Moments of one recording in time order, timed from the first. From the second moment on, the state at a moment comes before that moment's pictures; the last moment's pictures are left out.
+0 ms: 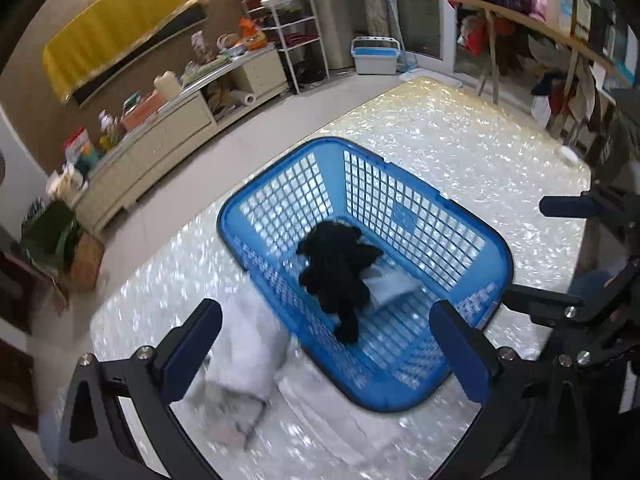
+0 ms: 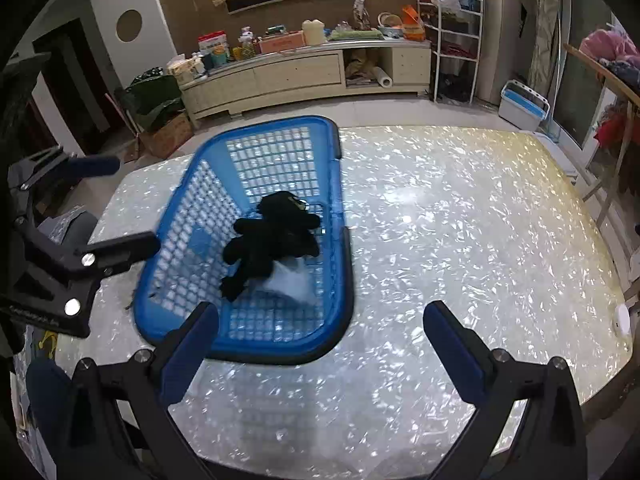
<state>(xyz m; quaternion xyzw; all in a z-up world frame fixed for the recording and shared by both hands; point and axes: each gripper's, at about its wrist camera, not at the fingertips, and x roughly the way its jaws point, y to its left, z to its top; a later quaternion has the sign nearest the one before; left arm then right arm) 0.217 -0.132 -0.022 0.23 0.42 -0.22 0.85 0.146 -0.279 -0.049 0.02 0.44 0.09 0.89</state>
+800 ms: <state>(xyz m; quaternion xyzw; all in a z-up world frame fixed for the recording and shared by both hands) 0.110 -0.019 -0.017 0.14 0.45 -0.16 0.87 0.105 -0.194 -0.049 -0.03 0.43 0.18 0.88</state>
